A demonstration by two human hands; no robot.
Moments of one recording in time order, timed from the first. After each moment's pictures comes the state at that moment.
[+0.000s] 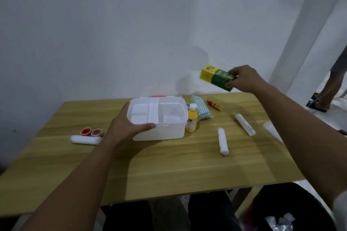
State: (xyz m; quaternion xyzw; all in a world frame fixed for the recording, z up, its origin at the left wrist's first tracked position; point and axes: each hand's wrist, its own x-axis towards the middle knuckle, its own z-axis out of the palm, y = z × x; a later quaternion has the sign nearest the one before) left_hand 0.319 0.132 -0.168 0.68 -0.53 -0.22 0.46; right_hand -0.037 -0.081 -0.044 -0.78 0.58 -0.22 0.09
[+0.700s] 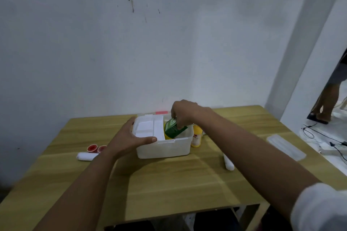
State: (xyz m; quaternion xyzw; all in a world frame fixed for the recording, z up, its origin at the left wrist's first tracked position) left_hand 0.338 0.130 -0.150 0.69 -0.55 -0.26 0.40; right_hand 0.136 0.002 -0.066 -0.90 0.43 0.02 0.03
